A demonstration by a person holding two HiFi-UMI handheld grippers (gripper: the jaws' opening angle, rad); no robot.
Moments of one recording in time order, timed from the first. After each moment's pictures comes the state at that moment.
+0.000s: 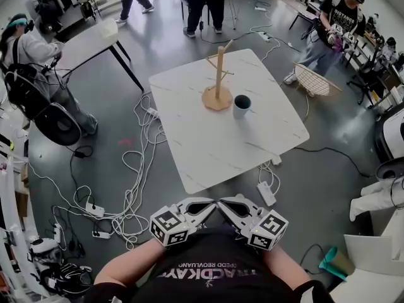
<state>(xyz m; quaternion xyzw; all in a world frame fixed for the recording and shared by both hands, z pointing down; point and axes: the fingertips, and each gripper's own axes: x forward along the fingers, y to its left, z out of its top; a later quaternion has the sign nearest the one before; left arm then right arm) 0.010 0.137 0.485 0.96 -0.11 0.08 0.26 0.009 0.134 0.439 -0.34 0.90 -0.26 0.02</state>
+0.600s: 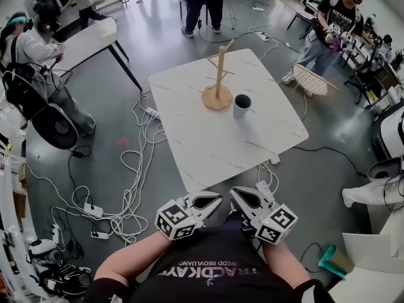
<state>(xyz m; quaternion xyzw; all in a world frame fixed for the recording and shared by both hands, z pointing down) 0.023 0.128 0.482 0.96 -0.09 0.08 0.24 0.043 0.112 0.428 -0.41 0.88 -0.24 0.03</state>
